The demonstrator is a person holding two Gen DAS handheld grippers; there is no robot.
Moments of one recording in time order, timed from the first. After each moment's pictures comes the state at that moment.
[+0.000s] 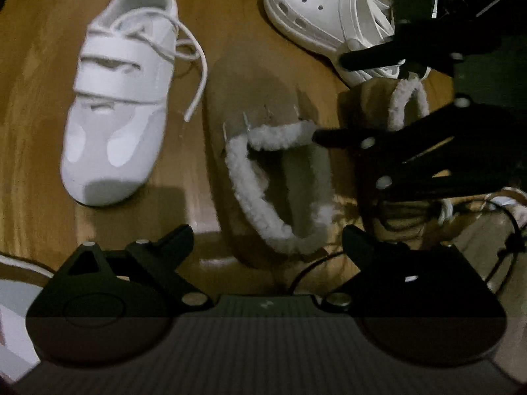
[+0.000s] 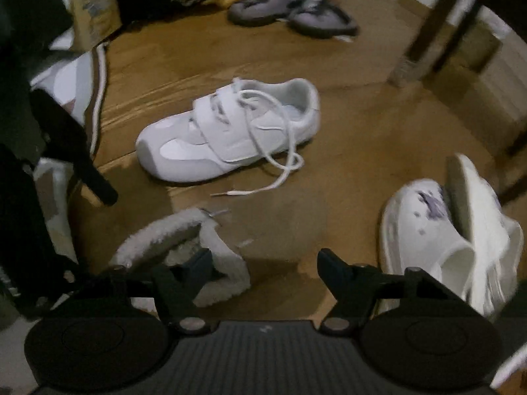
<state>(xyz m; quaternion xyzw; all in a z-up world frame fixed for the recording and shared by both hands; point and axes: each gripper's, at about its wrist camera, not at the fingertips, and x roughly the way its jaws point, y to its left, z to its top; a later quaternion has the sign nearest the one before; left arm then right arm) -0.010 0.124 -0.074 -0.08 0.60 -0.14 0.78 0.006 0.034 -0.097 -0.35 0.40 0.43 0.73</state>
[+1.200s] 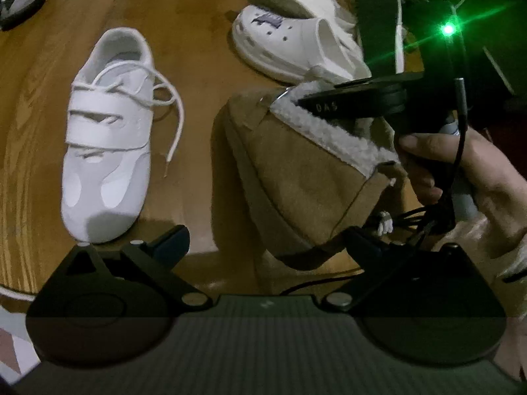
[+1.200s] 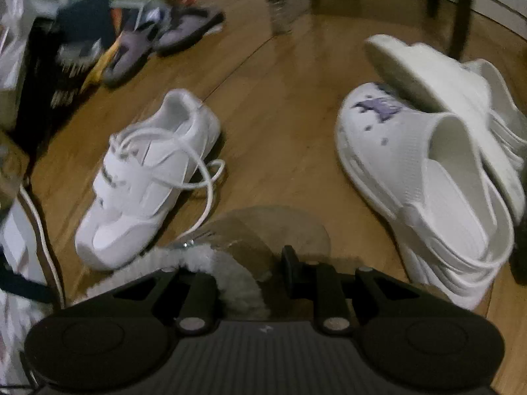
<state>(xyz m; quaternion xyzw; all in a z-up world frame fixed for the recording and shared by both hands) -0.009 0.116 -0.042 -0.09 0.54 -0.20 0.81 0.077 -0.038 -0.117 -0.03 0.48 0.26 0.84</state>
